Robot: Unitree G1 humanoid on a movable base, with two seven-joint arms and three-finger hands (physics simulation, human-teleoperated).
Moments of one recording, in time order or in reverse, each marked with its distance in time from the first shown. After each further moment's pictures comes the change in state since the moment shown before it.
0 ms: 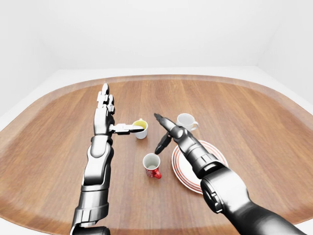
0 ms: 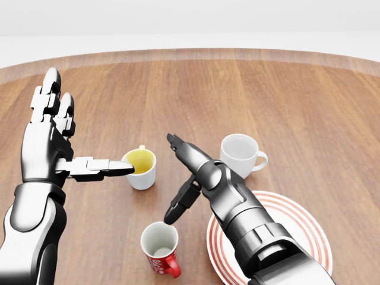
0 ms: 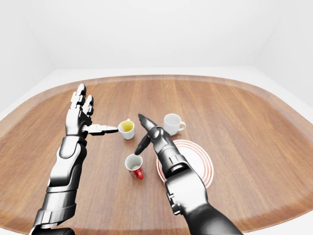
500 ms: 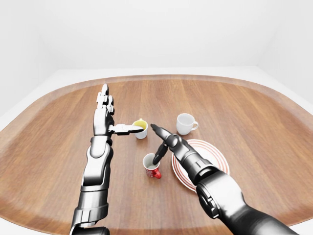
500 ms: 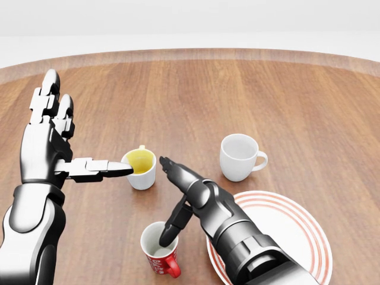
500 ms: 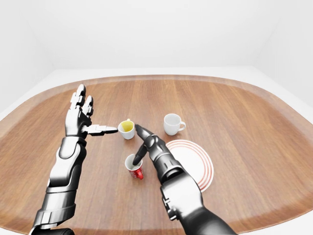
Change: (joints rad) left arm 0.004 0.003 0.003 0.002 -0.006 0.000 -0.001; right arm 0.028 0.060 0.012 0.088 -0.061 -0.006 -0.019
